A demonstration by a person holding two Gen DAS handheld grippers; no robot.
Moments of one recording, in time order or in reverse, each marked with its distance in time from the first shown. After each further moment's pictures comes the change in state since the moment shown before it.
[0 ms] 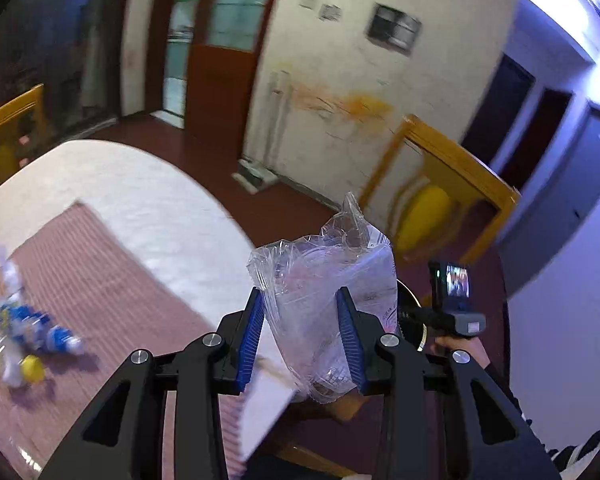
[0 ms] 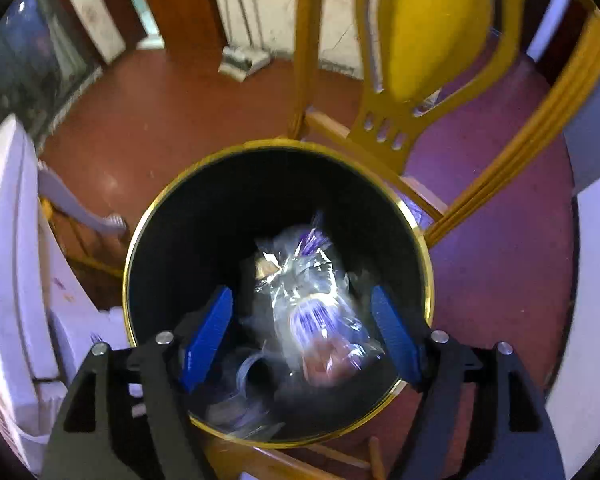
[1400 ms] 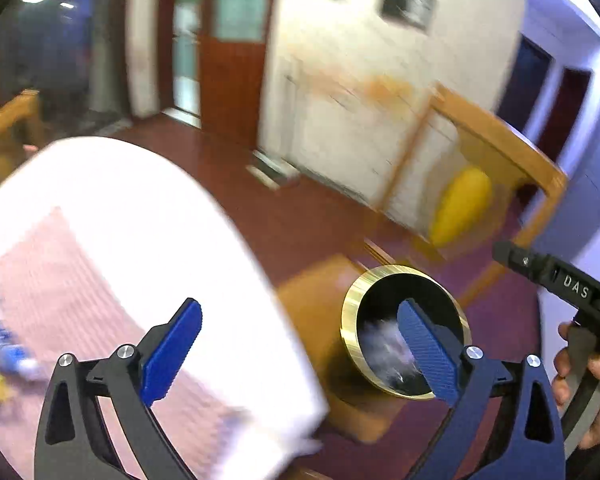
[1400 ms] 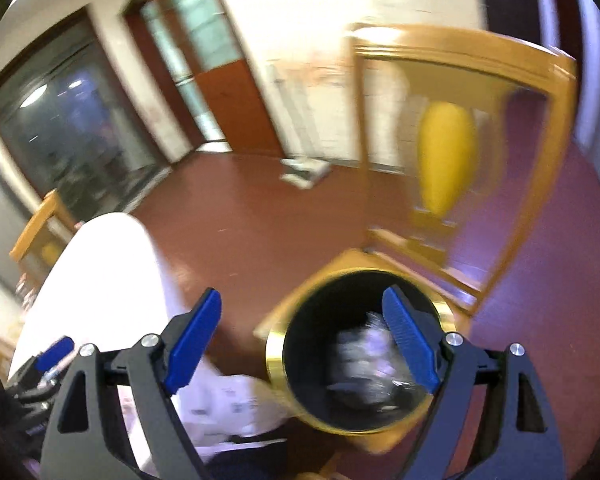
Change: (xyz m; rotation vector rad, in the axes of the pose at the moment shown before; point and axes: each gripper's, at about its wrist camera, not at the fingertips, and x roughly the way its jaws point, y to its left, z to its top) left arm 0.083 0.006 0.006 -0.007 -0.041 0.184; right arm -0.155 0.045 -0.005 0.003 -0.357 0.278
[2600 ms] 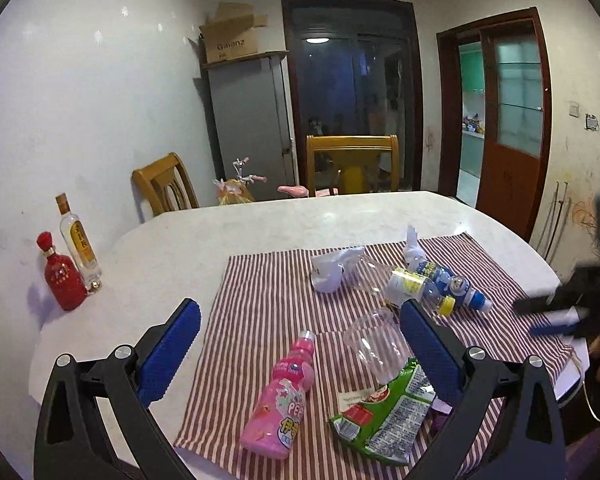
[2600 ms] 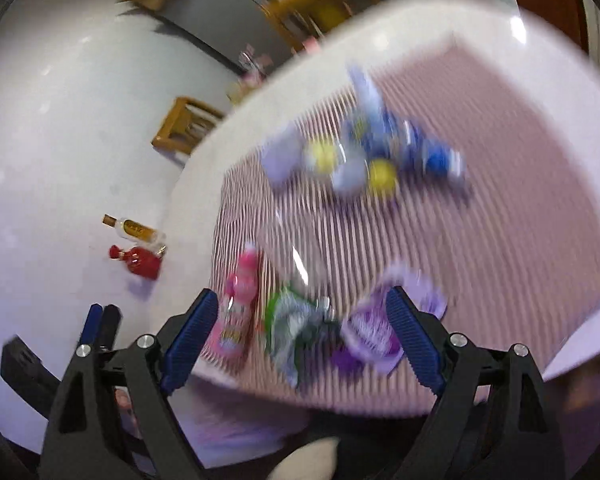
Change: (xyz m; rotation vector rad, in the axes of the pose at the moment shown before) left arm -0.343 0.208 -0.189 -0.403 -0.279 0.855; right arm -0.025 0.359 -0.172 -0.418 0.760 0.756
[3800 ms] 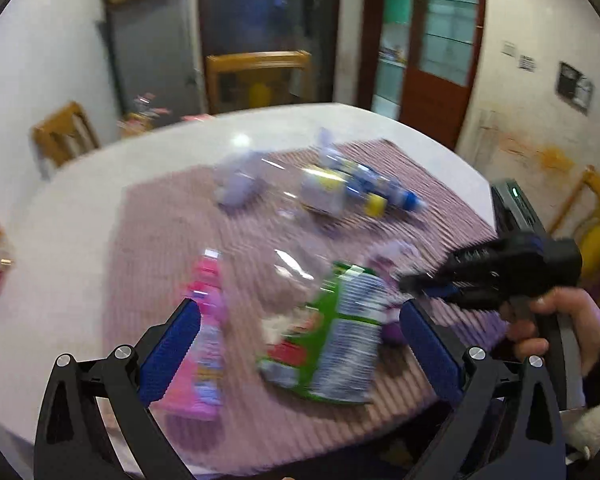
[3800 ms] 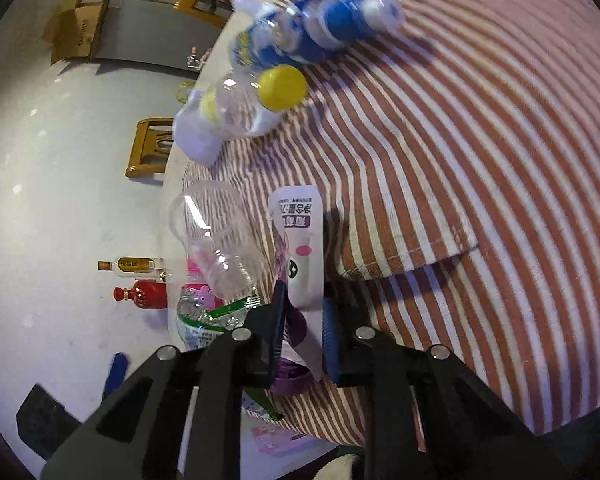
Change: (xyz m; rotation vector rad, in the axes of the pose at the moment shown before) left arm 0.060 -0.032 -0.049 0.115 0.288 -0.355; right arm 0.085 -0.069 -0.022 0.251 0.030 0.071
